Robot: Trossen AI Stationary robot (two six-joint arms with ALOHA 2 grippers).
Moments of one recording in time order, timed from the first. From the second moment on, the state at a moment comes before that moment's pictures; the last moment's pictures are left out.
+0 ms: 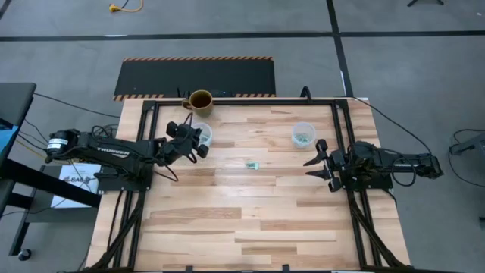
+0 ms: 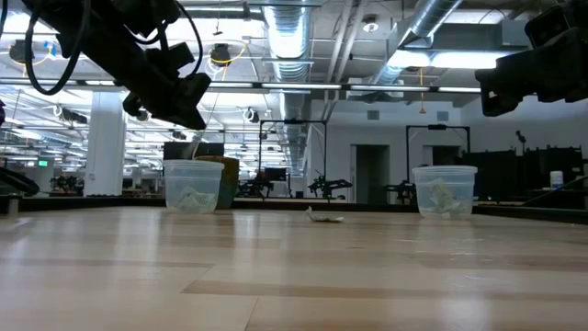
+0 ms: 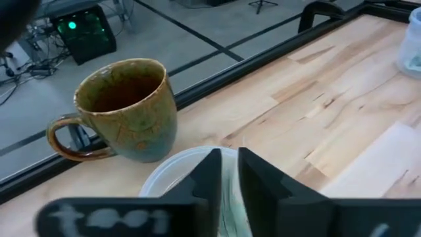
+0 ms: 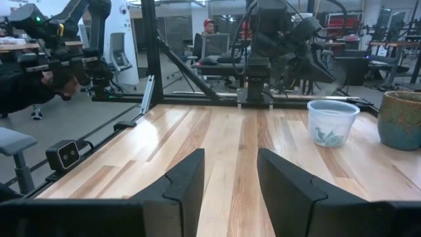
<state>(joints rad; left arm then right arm) 0.08 1.09 0.50 -0.01 -0.81 -0.41 -0.02 0.04 0.04 -0.03 -0.23 -0.03</state>
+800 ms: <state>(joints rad) -0.01 1.66 0.56 0.91 -0.35 -0.23 -0.02 0.04 0.04 -0.03 -0.23 -0.03</state>
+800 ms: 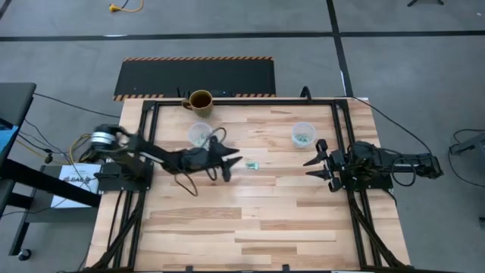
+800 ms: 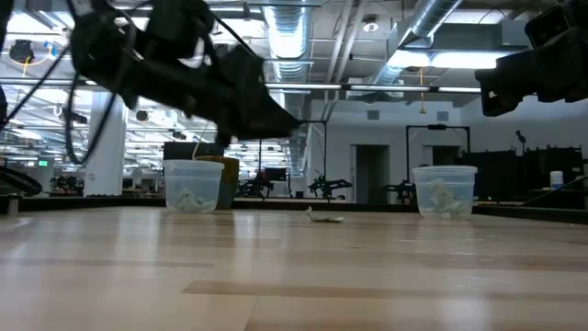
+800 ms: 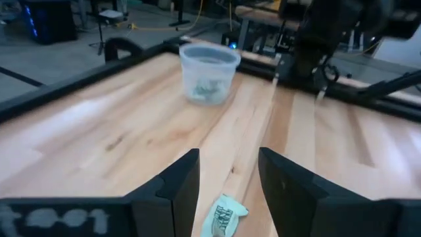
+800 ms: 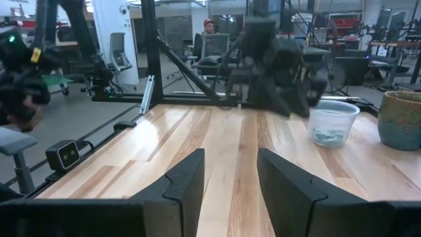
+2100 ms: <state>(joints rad) -0.03 2.13 0.92 0.68 -0.36 -0.33 -0.02 0.04 0.04 -0.03 -0.23 -0.03</state>
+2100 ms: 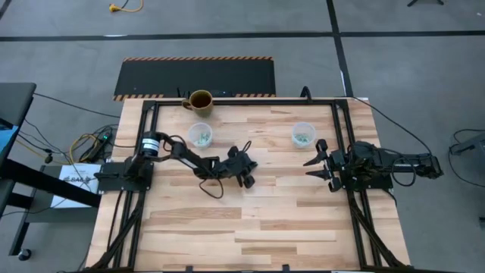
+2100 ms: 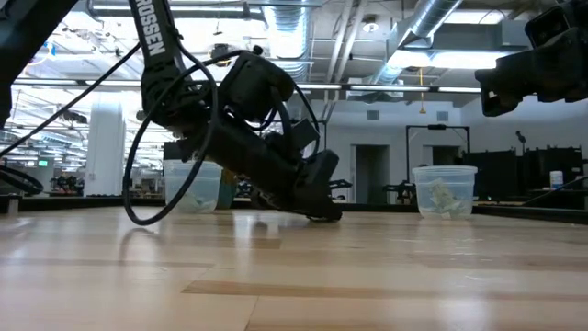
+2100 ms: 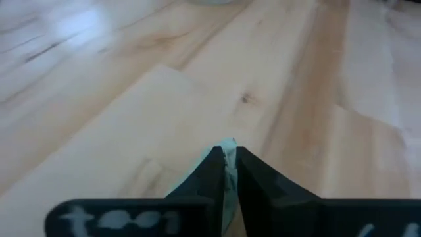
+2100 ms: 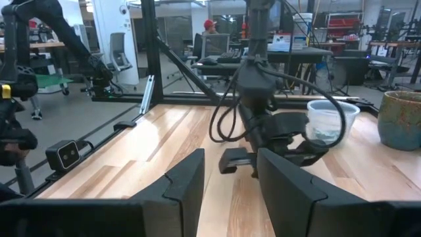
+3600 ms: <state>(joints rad) -0.06 1.52 0.78 -0.50 -1.07 -0.76 -0.02 0.04 0.04 -0.03 -0.23 -0.03</state>
